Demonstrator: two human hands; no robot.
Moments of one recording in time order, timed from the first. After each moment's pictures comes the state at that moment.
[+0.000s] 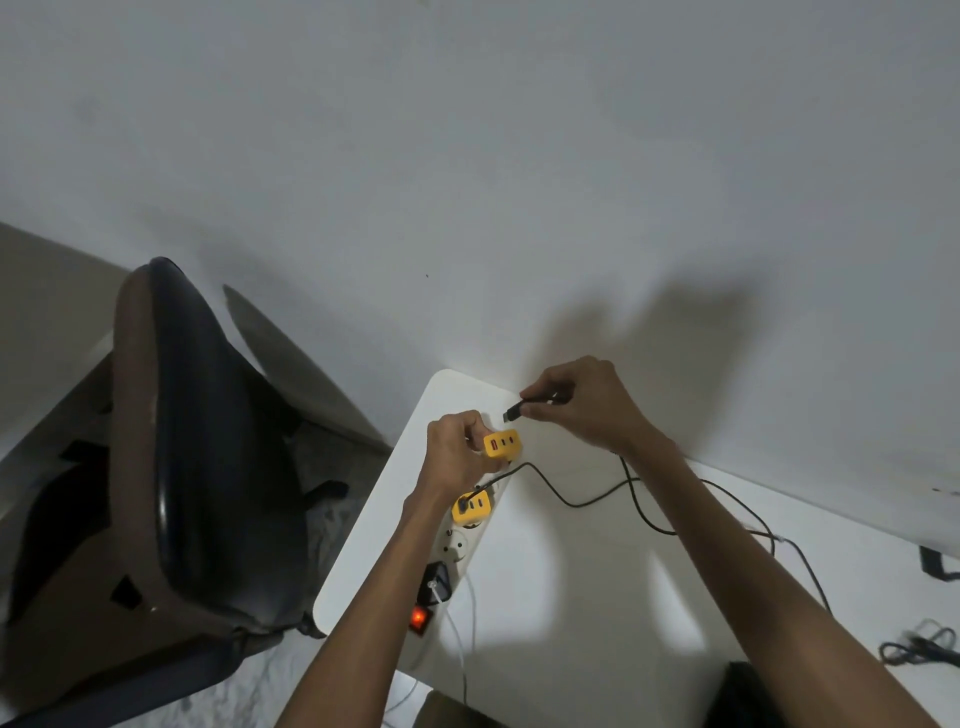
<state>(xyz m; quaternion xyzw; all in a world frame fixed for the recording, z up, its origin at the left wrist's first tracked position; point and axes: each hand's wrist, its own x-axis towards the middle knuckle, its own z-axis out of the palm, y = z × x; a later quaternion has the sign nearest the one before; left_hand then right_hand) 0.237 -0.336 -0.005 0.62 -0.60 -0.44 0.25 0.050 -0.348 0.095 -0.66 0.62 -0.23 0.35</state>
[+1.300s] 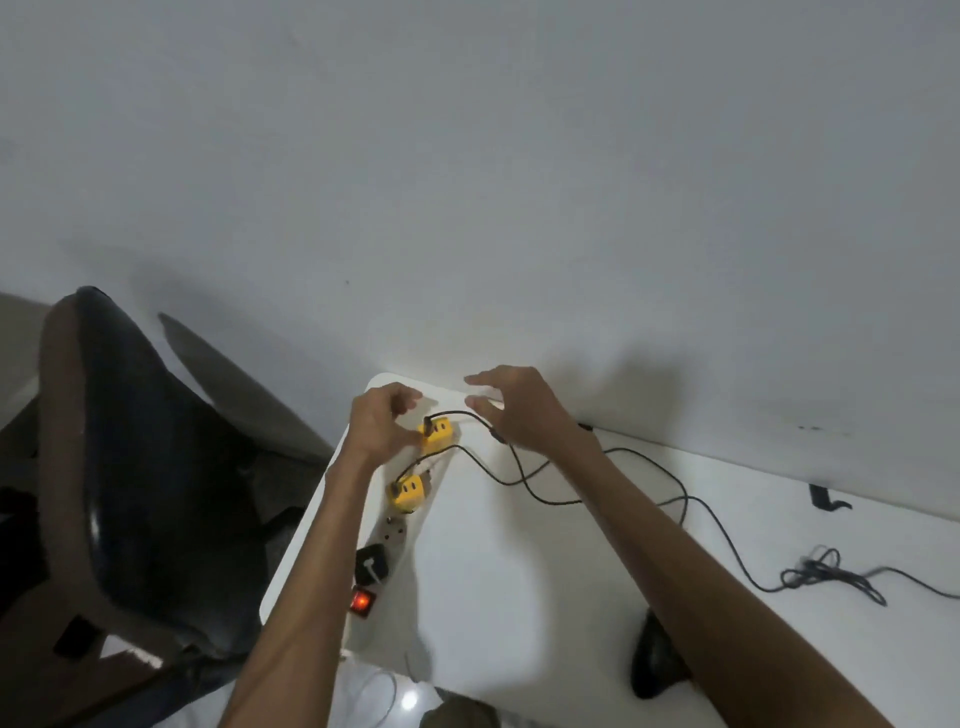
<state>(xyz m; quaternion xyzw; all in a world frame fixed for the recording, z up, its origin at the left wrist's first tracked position) 0.245 -0.341 0.043 0.63 -0.66 -0.37 0.19 0.036 -0.305 0.088 -0.70 0.65 -0.19 0.25</state>
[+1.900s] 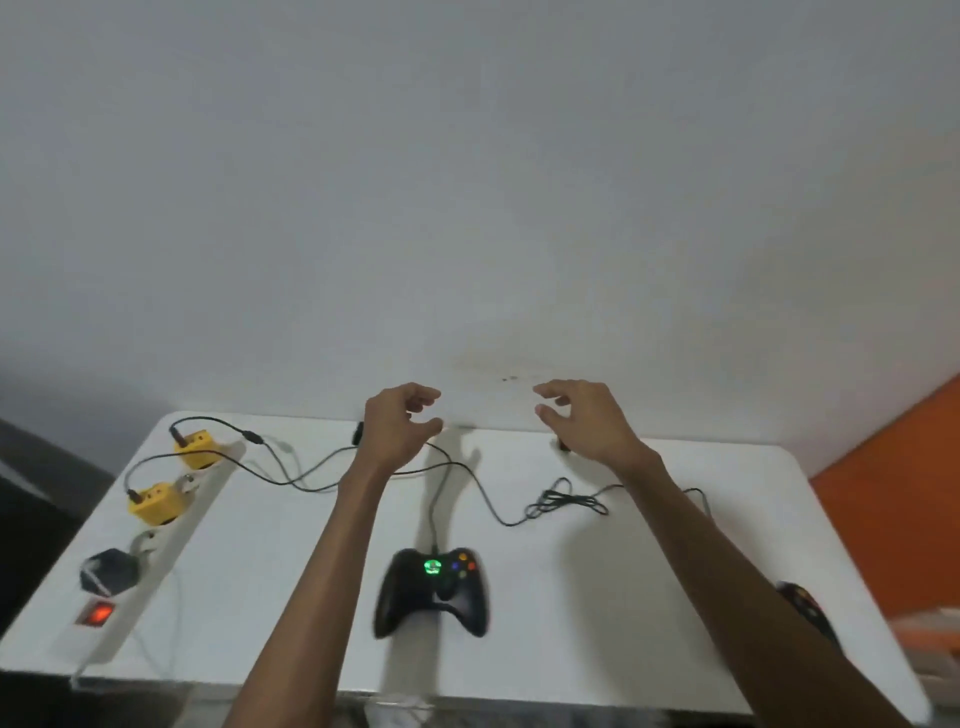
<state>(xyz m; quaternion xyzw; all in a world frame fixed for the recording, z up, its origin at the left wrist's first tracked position) -0.081 -0.155 0.113 0.50 -0.73 -0.37 0.27 -0.320 -0.052 0.139 -0.55 0.77 -0.25 0.20</state>
